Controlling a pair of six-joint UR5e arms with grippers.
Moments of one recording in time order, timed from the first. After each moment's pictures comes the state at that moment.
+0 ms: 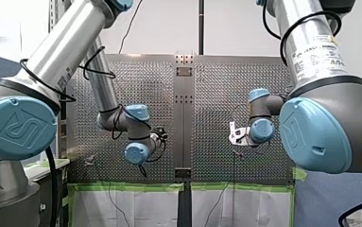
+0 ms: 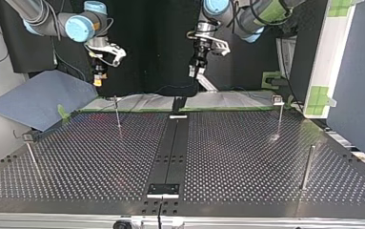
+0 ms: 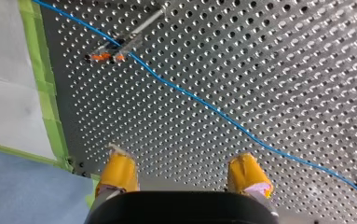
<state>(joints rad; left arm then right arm) -0.60 -2.11 -2.24 -1.78 -1.91 -2.05 1.90 -1.09 2.01 -0.67 1.70 1.52</state>
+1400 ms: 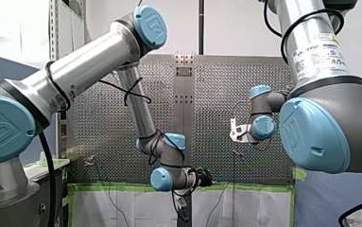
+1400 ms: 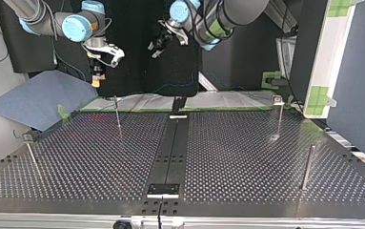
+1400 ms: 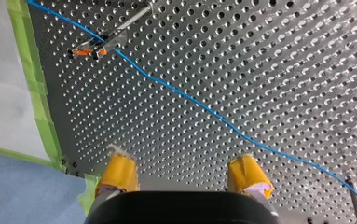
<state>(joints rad) -0.80 -2.46 -1.89 -2.13 -1.60 -2.41 1.90 -1.11 2.01 -0.66 1.68 1.52</state>
